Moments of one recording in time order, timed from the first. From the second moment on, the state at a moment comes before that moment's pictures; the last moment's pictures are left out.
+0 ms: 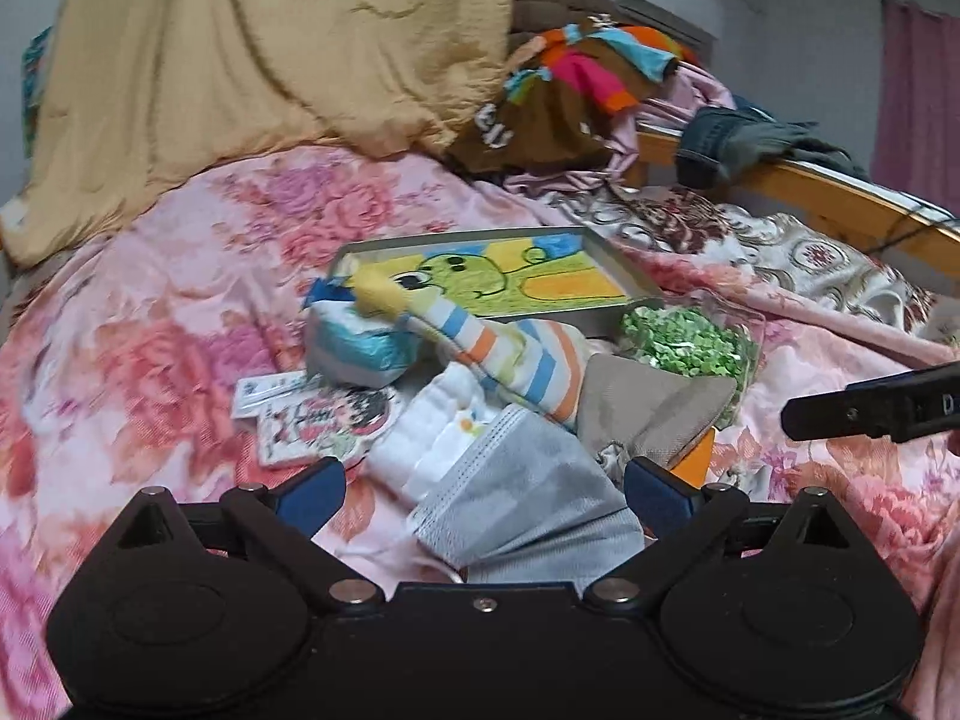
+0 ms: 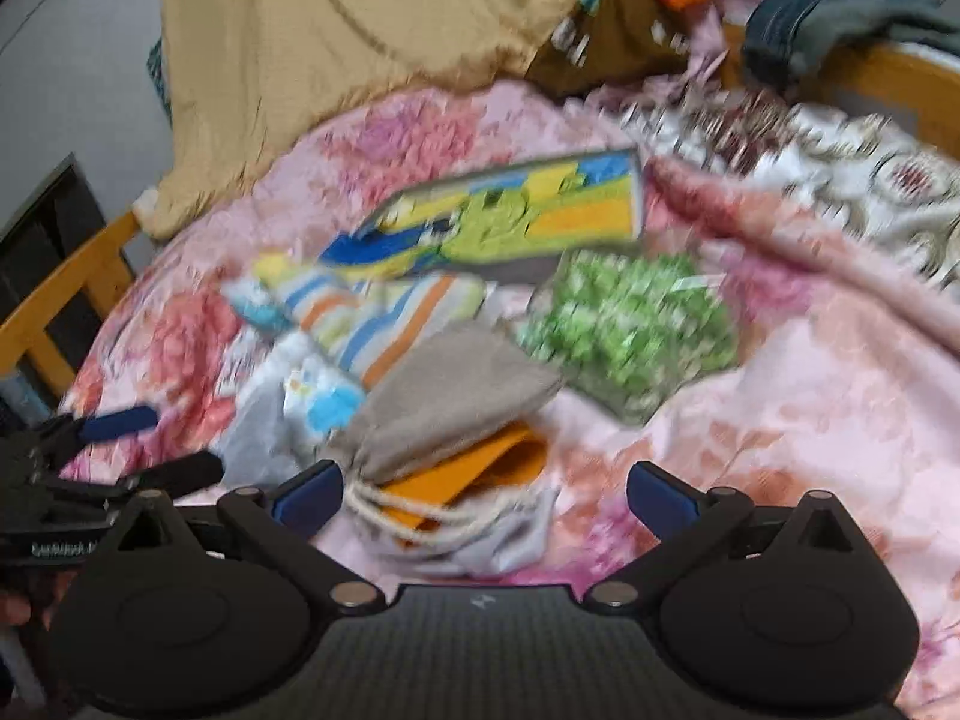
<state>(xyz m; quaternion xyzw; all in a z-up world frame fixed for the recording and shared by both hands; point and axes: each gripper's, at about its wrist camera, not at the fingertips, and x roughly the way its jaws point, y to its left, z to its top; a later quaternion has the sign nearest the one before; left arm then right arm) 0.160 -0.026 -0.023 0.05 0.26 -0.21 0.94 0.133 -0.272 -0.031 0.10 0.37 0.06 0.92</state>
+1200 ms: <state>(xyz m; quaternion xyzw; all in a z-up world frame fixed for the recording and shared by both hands) 0.187 -0.057 -0.070 0.16 0.33 -0.32 0.87 0.157 -0.238 -0.067 0.04 0.43 0.07 0.90</state>
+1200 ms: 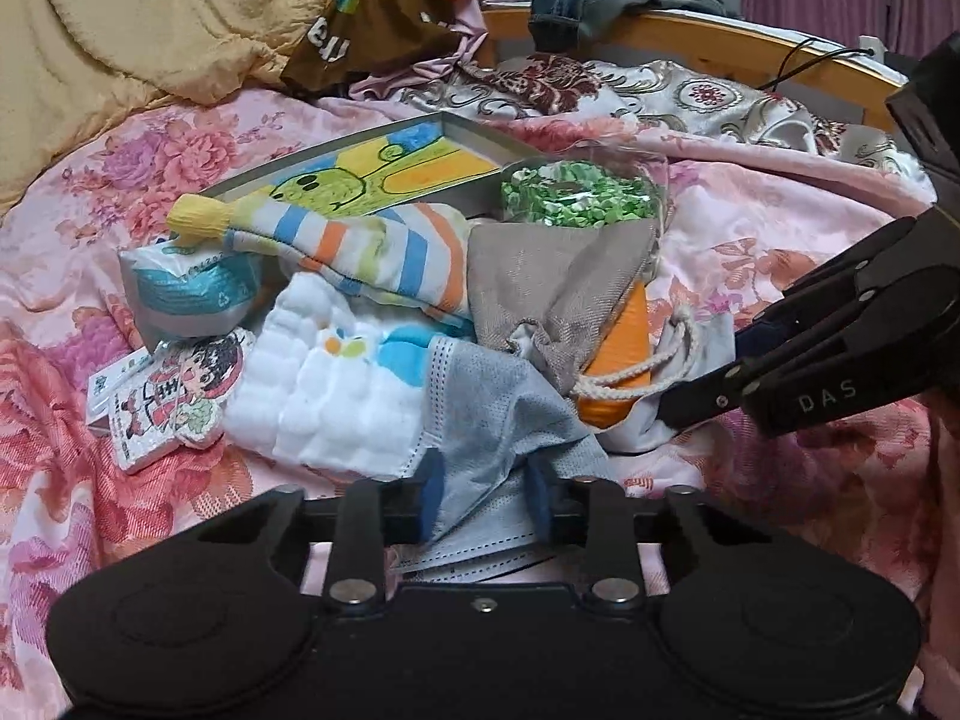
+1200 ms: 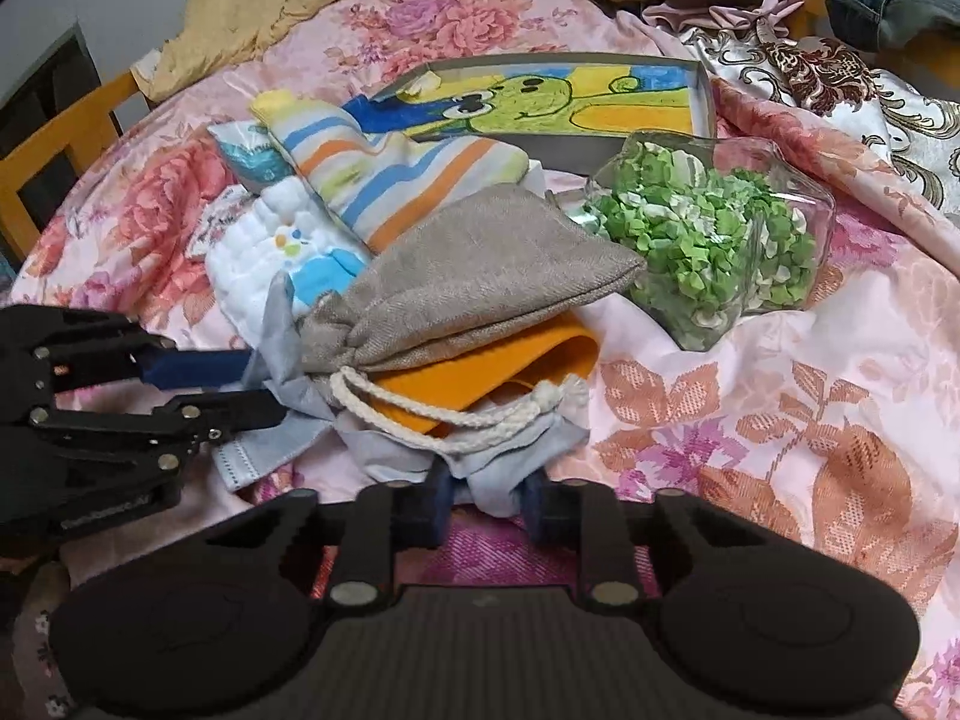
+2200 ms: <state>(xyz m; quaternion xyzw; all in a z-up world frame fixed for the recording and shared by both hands) 0.165 -0.011 -0.028 -0.18 0.36 -0.25 0.88 0.104 -0.251 -0.011 0.13 0.21 0.20 0.95</state>
